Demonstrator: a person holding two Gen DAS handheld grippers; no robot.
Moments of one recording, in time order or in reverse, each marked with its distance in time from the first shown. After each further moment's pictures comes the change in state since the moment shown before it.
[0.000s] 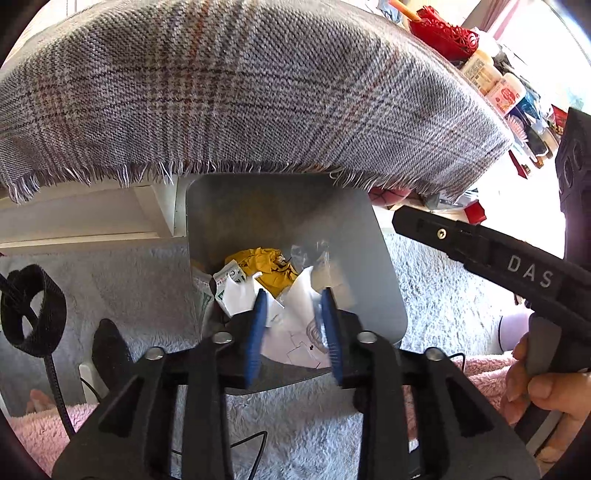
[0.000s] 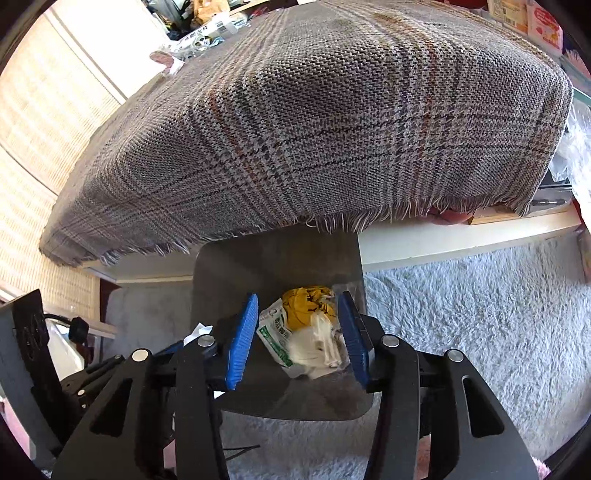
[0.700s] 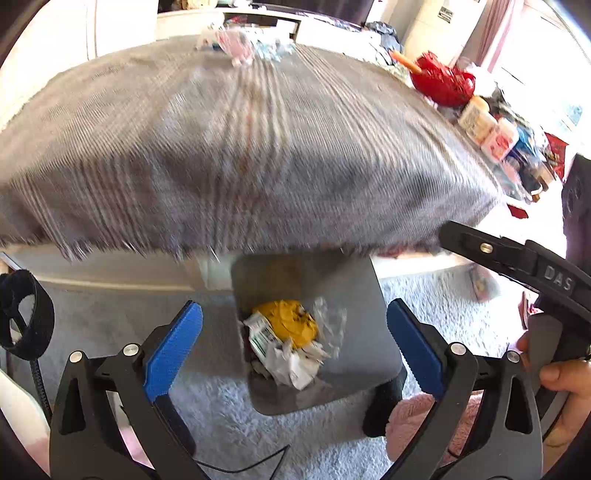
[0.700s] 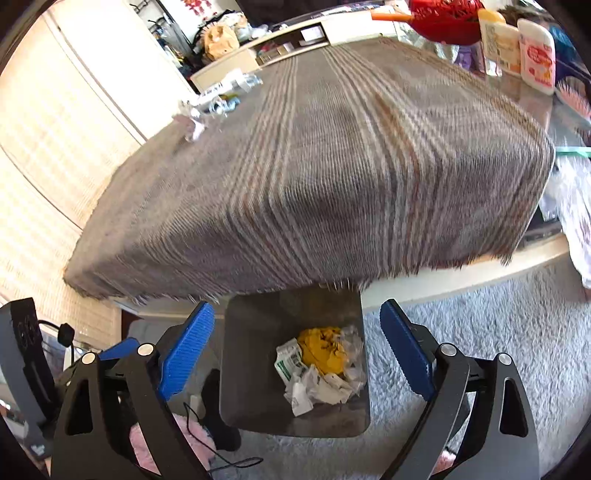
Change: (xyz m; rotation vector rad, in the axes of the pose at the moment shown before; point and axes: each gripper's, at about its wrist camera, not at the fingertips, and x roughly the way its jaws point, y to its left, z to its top) left arm -0.075 -0.001 0.040 0.011 -0.165 0.079; right arm -0.060 -0.002 0.042 0.012 -0.140 0.087
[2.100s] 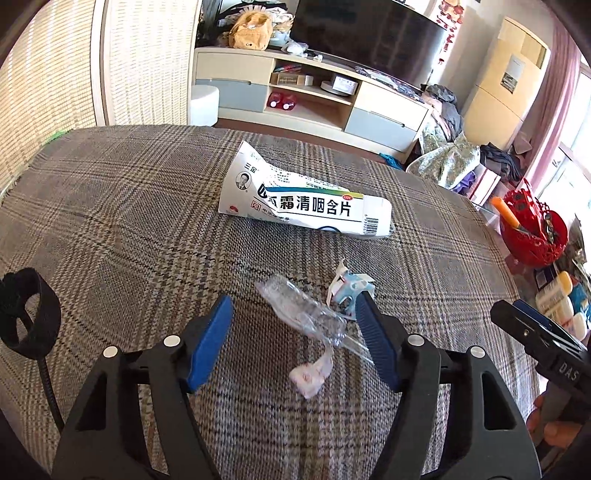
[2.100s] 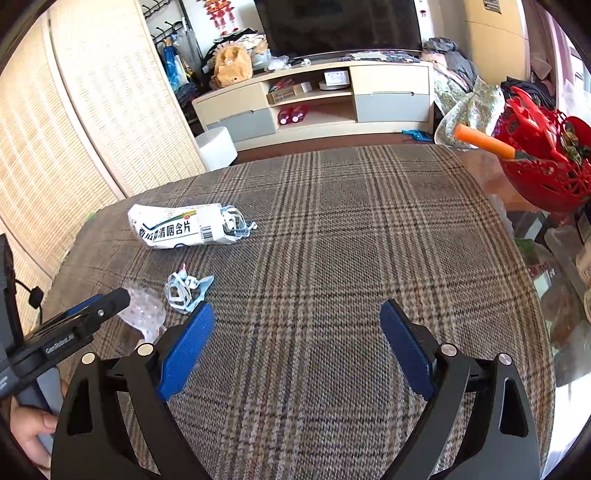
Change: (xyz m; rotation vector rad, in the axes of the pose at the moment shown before) left arm 0.087 0.066 0.293 -0.156 -0.163 0.111; right arm 0.110 0.035 0.261 -0.178 -0.101 -0.088
